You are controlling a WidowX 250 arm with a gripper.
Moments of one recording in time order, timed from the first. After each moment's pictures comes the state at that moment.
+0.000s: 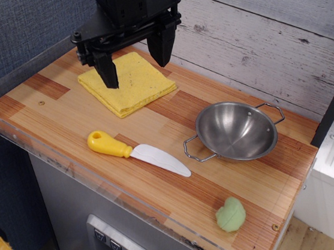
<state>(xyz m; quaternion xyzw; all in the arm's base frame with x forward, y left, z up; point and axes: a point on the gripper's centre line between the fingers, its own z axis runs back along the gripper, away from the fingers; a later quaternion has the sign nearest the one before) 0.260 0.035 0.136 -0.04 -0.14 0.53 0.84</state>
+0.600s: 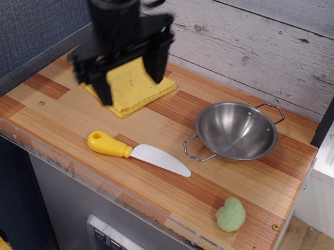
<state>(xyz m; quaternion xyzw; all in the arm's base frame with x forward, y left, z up) 0.248 0.042 0.110 -0.03 -0.13 0.55 0.82</state>
